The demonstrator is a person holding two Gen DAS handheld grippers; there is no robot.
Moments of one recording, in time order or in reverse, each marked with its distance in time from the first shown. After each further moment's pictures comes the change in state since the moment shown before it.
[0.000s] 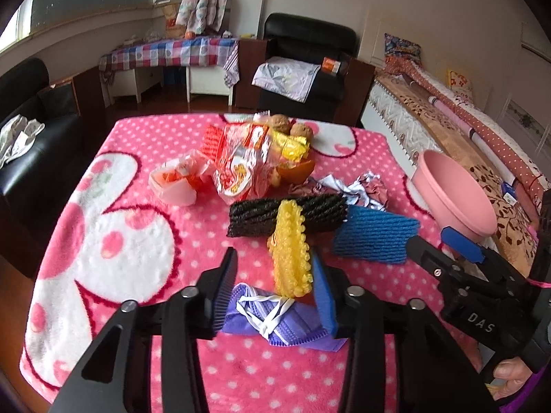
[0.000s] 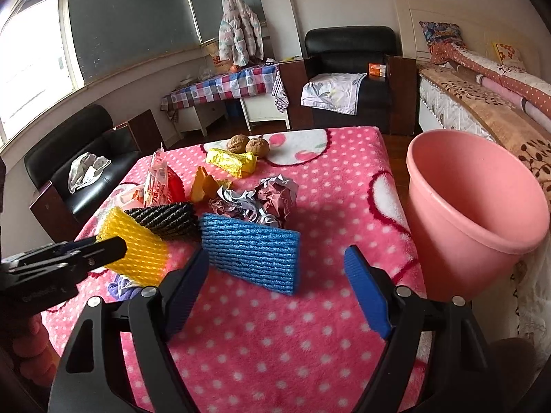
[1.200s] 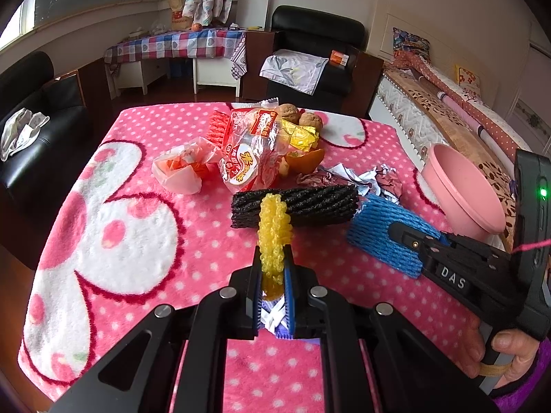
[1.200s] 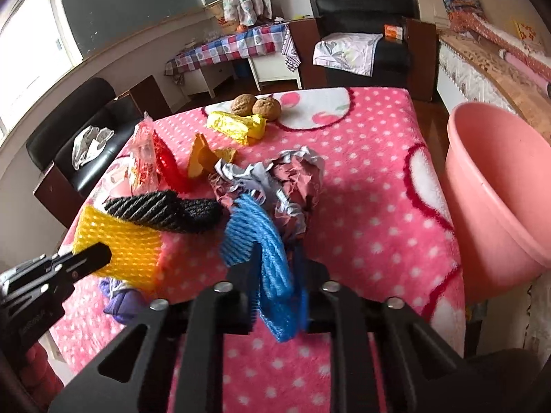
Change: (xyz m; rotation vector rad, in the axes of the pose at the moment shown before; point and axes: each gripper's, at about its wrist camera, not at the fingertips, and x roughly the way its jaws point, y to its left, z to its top) left arm 0.006 0.000 -0.003 -0.008 0.022 0.026; right arm 0.050 0.007 0.011 -0.012 0.184 0.045
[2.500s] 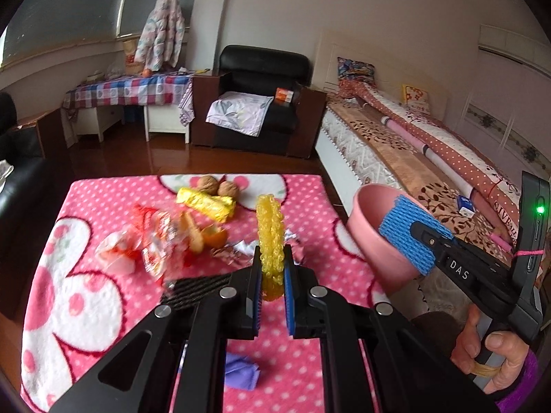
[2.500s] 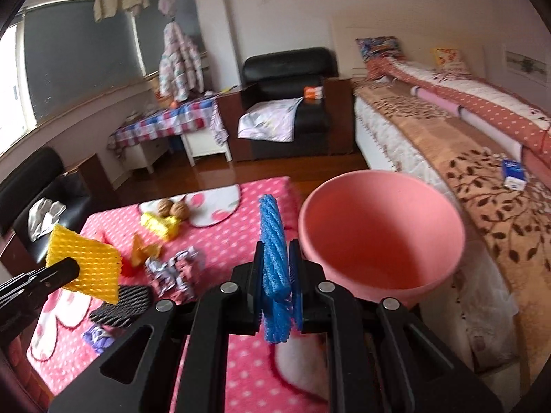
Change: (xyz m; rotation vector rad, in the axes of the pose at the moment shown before) left arm -0.044 -0.070 0.047 0.111 -0.166 -0.182; right arm -0.112 -0.070 0.016 0.146 -0.299 -0.266
